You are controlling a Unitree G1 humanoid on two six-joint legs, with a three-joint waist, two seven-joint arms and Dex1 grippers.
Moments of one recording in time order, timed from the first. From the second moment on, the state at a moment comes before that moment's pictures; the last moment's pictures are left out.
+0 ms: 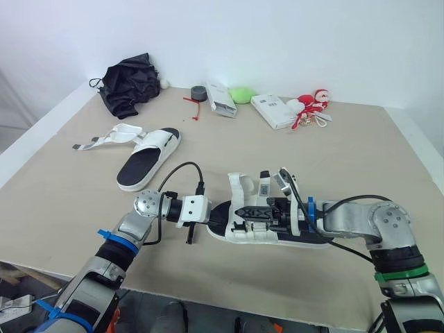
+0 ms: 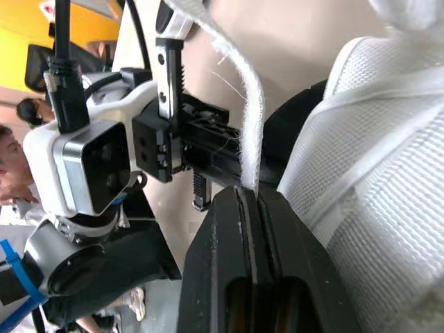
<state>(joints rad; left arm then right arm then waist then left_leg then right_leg) -0.57 0.37 -0.36 0.46 -0.08 -0.37 -1.27 -0.47 -0.66 0.04 -0.04 1.96 1.25 -0.29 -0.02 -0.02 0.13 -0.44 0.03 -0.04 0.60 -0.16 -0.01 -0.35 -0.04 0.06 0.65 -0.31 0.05</state>
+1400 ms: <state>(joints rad) -0.54 0.37 -0.36 0.44 -0.08 -0.37 -1.27 -0.47 -0.81 0.22 -0.28 1.87 1.17 -0.31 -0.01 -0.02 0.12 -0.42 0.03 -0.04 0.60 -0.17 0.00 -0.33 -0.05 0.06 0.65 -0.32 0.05</state>
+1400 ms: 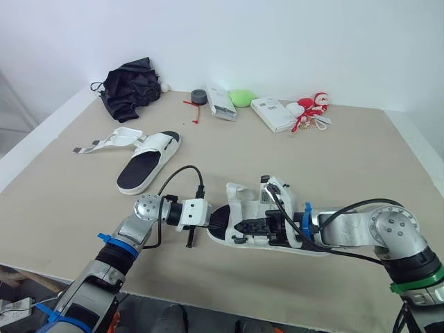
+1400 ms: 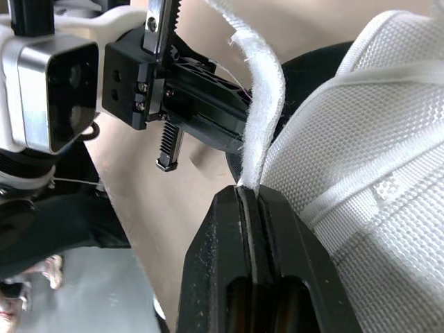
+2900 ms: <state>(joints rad) -0.57 0.34 -0.38 0.46 -0.08 -0.37 -1.27 -0.71 -0.68 0.09 -0.08 1.33 1.44 0.25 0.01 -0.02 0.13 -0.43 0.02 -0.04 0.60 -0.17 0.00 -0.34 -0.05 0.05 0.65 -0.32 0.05</state>
